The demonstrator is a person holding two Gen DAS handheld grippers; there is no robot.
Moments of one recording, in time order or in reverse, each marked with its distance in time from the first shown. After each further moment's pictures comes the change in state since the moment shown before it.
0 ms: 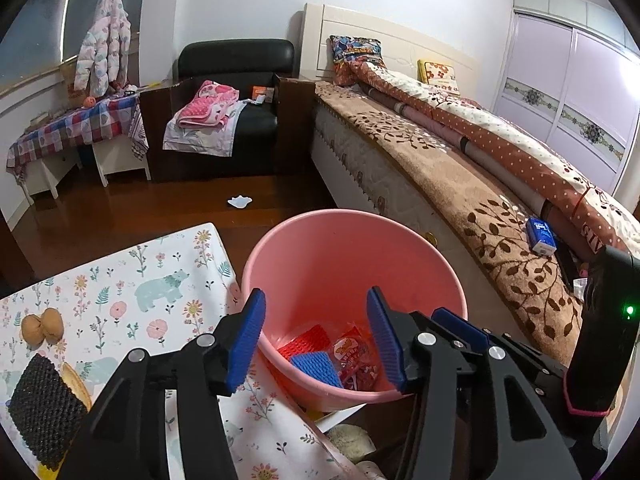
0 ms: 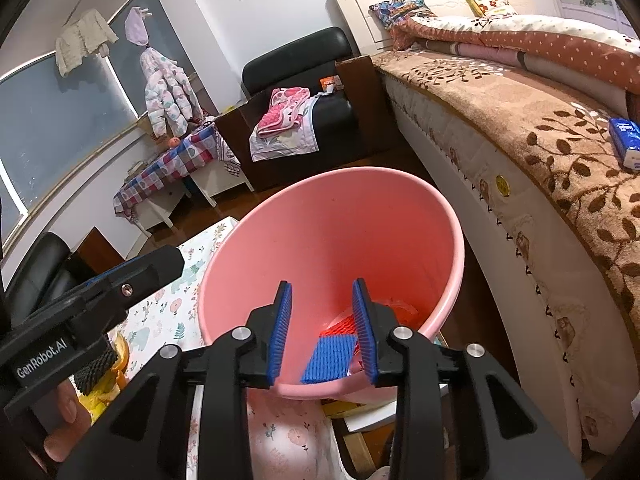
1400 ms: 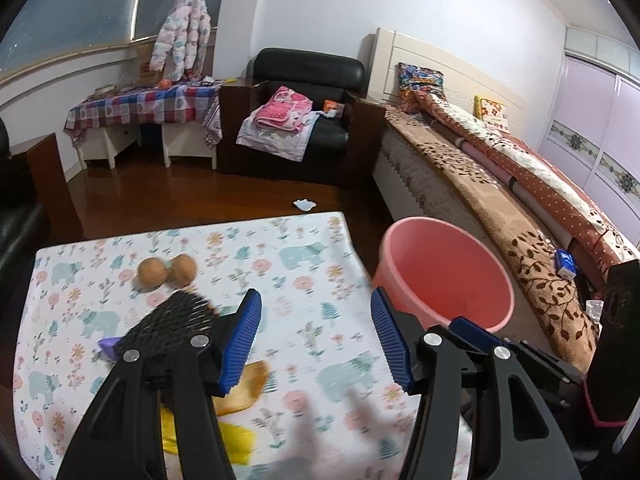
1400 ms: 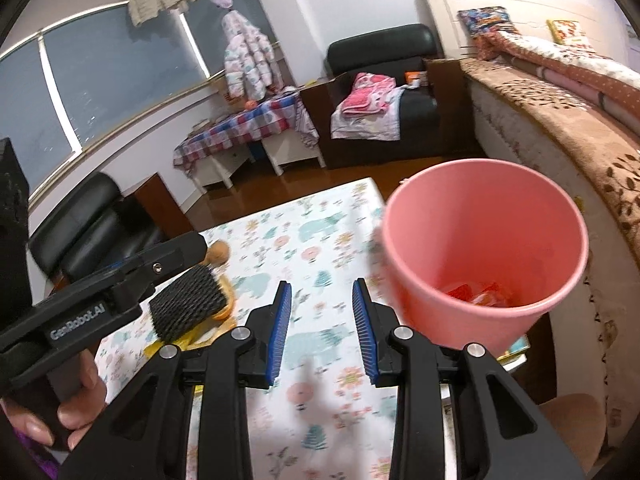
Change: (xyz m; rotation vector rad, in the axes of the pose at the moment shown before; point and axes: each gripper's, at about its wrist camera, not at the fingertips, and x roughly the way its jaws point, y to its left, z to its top) left arm -0.114 0.117 -0.049 -0.165 -0.053 0.139; right arm -0.035 0.134 -0.046 -0.202 0.066 0.175
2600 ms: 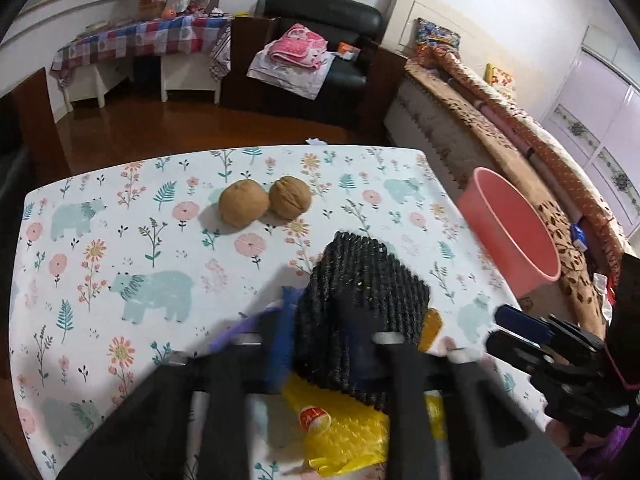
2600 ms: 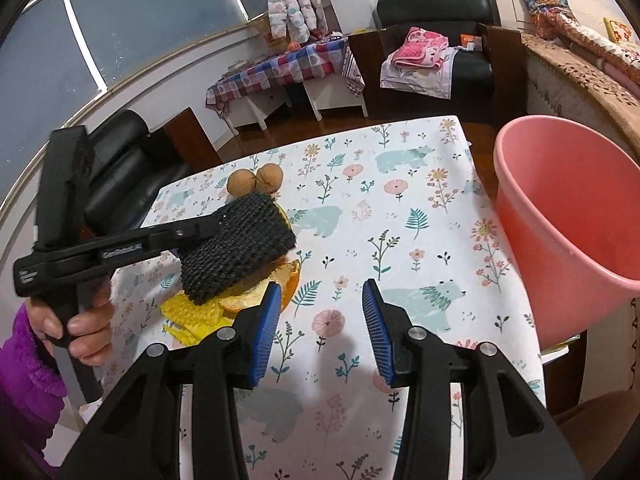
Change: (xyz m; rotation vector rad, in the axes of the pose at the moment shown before) left arm 0.053 0.146 -0.026 -0.052 0.218 -0.095; right arm 0.063 0.057 -0.029 -0.102 0.189 0.090
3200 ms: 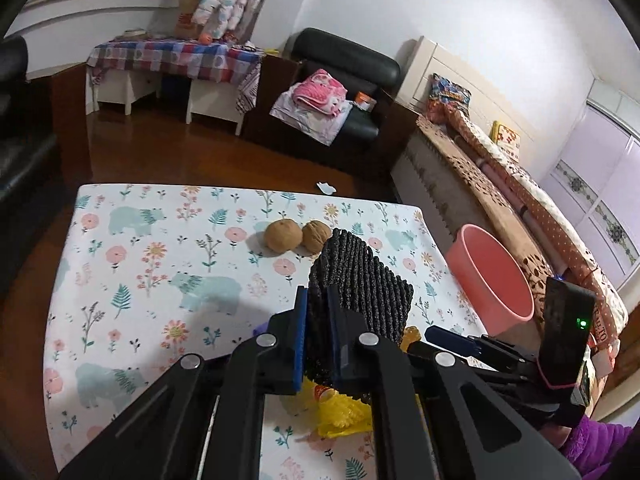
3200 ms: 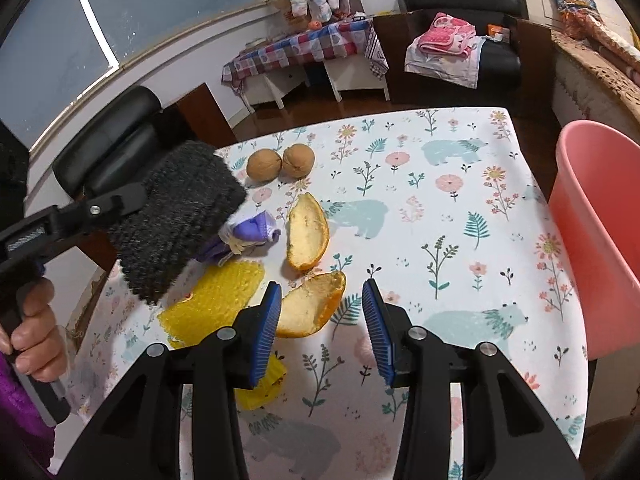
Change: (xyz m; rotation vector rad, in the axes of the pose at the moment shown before) left arm -0.074 0.024 -0.013 -0.127 -0.171 0.003; right arm 0.040 0.026 0.013 -0.054 0.080 0.034
